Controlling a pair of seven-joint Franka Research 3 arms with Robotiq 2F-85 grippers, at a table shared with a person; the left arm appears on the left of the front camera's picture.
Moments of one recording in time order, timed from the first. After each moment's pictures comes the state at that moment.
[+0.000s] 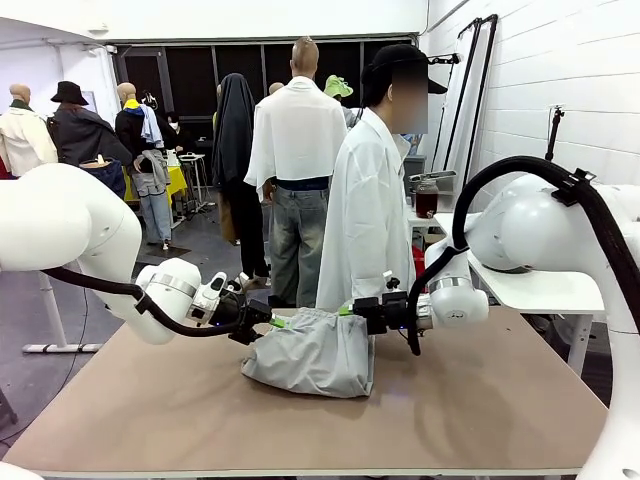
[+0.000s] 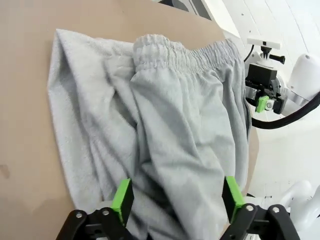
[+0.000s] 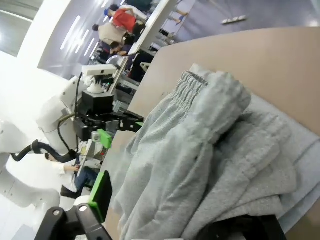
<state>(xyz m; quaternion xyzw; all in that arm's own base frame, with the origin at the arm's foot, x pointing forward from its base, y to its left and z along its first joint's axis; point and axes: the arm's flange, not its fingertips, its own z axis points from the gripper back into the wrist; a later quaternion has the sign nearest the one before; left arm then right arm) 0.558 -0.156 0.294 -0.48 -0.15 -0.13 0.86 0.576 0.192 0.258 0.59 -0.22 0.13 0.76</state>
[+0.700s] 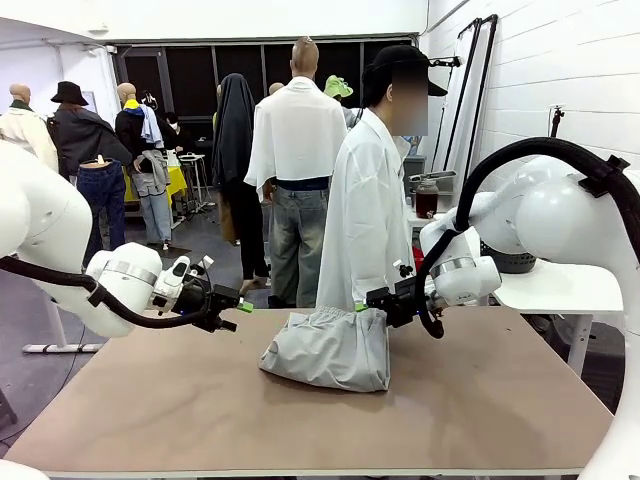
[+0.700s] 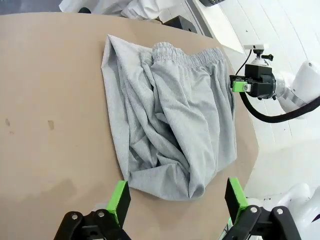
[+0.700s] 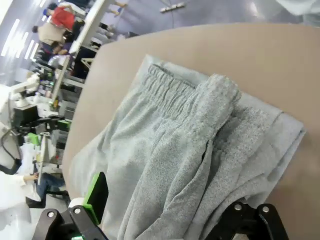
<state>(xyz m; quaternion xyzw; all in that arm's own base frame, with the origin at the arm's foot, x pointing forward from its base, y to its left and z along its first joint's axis) 0.511 -0.096 0.349 -0.46 -0.19 -0.11 0.86 0.581 0.165 0.297 0.46 -0.20 0.10 0.86</state>
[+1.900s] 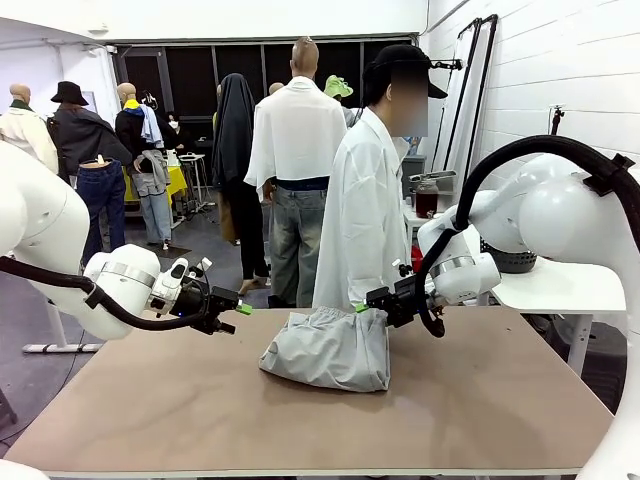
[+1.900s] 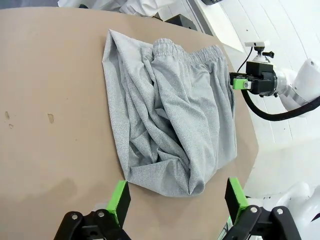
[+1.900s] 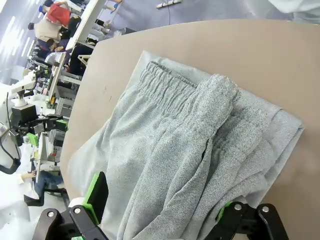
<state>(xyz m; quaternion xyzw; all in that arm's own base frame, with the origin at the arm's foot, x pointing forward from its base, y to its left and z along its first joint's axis) 0.508 -0.096 0.345 -0.46 -0.19 -0.11 0.86 0.581 0.164 0.299 0.46 -0.20 0.11 0.86</state>
